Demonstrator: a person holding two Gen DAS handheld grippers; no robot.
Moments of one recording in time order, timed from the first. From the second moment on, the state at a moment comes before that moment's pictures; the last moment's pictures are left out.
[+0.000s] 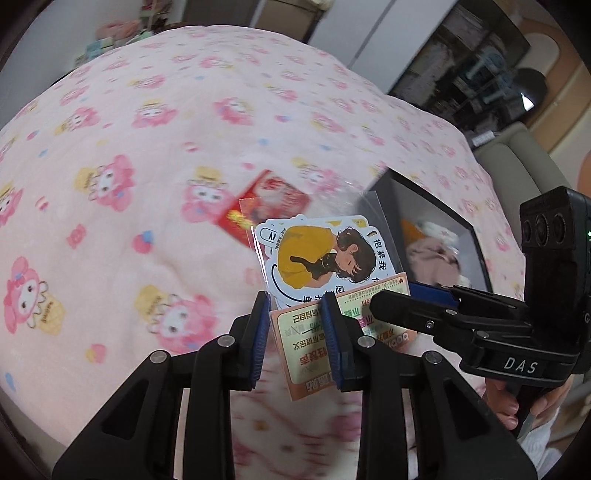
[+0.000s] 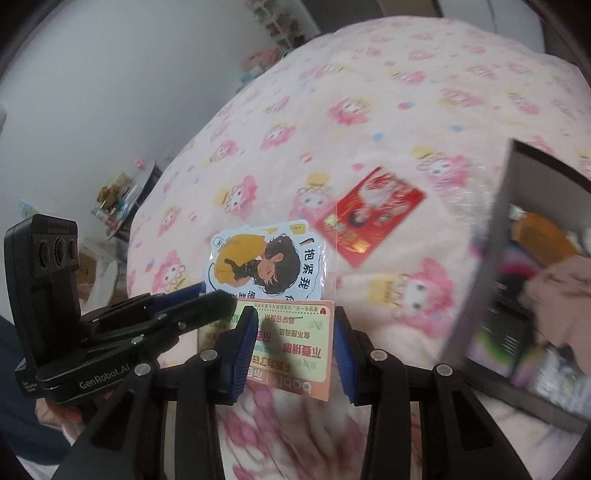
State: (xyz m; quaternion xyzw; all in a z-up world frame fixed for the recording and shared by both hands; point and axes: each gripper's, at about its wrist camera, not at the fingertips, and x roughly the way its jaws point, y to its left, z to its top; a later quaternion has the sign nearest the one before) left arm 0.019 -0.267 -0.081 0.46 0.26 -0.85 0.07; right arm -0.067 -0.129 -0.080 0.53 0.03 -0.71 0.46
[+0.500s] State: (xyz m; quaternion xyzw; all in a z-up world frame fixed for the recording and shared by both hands) left arm -0.091 -0.101 -0.054 0.46 0.18 -0.87 -0.06; right arm -0.123 0.063 -0.045 0.49 -0.02 -0.79 0.36
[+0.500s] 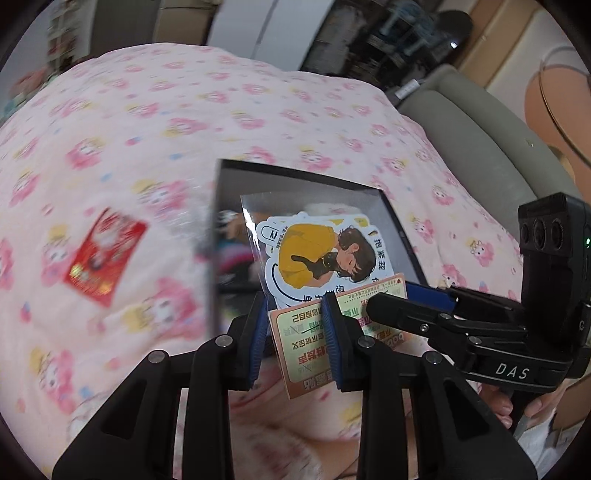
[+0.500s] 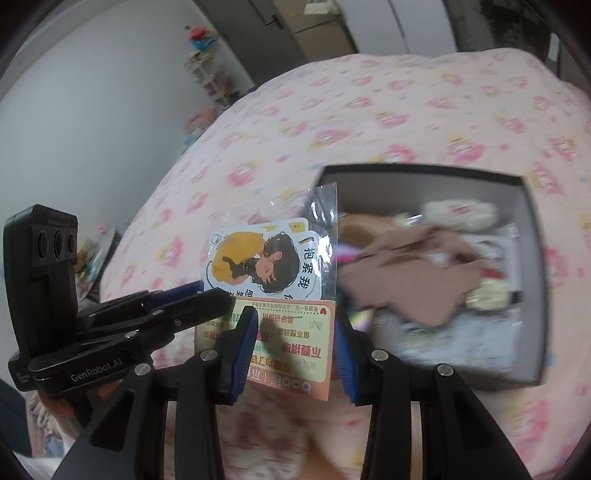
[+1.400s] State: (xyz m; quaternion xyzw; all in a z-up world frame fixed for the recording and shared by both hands) left arm -0.162 -0.042 -0.148 0.56 0.10 -0.82 0.00; right arm -0.176 0.096 -0.137 0.56 0.04 -0.79 0.24
